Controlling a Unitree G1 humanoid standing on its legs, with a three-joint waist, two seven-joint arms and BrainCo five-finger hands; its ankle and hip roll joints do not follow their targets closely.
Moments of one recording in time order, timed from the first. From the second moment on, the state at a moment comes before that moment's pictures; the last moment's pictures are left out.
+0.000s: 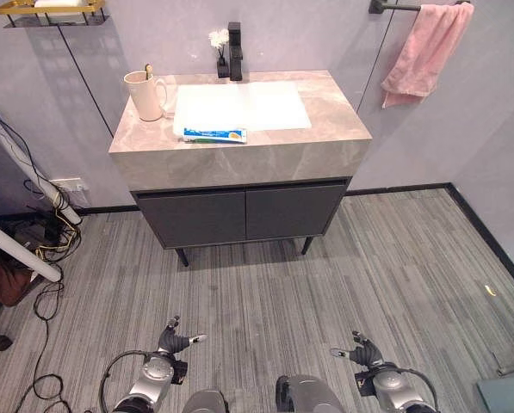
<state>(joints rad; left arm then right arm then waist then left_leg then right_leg) -0.12 0.27 -0.25 1.00 -0.08 -0.10 0.19 -0.11 -0.28 0.29 1.07 0.15 -0.11 -0.11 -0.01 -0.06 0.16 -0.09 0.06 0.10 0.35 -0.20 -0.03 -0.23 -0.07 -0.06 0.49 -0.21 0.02</state>
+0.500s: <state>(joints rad) -0.11 0.27 -0.31 0.93 -0.04 -0.11 0.17 -0.11 -0.31 0.34 1.04 0.13 -0.11 -0.11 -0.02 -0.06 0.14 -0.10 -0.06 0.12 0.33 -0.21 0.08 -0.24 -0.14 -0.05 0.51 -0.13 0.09</state>
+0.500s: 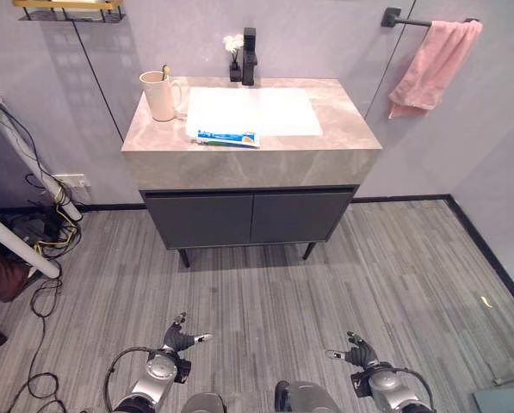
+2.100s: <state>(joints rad) -0.17 0.25 -0.22 1.23 -0.08 -0.12 0.22 -0.14 -0.38 0.38 0.91 -0.02 -0.14 -0.19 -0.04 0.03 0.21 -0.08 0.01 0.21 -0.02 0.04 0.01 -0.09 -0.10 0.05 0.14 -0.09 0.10</state>
